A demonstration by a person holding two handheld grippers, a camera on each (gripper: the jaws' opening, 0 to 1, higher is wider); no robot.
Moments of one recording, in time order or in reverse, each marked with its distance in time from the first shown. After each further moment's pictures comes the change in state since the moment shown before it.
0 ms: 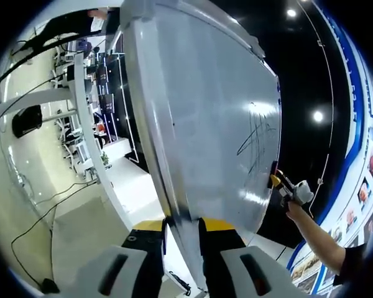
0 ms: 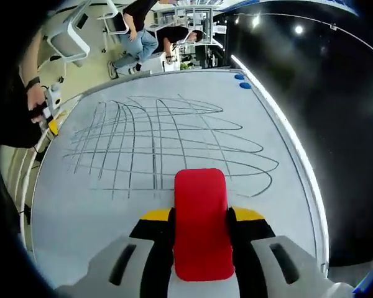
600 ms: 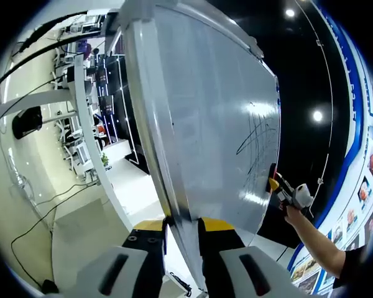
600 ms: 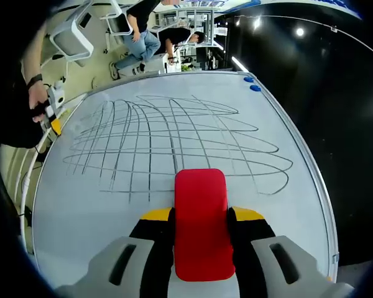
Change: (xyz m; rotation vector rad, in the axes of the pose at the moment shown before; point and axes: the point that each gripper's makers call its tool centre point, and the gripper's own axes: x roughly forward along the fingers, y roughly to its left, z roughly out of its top) left arm -0.001 -0.001 -0.001 0.006 -0.009 -0.001; right arm 0.000 0.024 0.000 0.003 -0.014 -0.003
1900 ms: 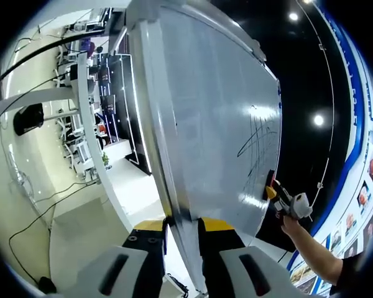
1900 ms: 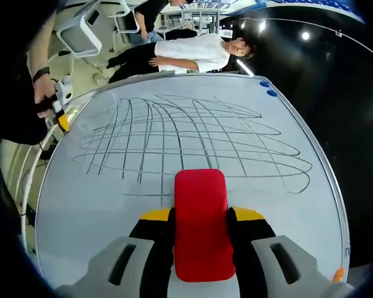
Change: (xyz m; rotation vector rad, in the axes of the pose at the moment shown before) left arm 0.001 0.001 0.001 -0.025 -0.010 0.002; right arm 0.001 0.041 0.002 -0.022 -0.016 0.020
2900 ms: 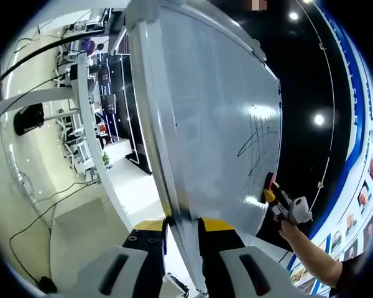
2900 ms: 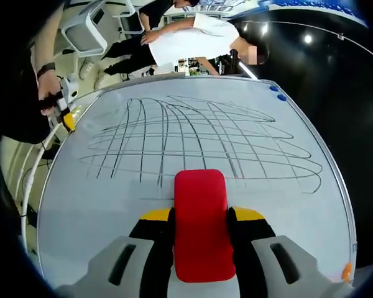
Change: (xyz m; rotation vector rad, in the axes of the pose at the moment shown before) left arm -0.001 -0.001 0.000 0.002 0.004 0.003; right arm 0.002 0.026 0.003 -0.010 -0.022 0.007
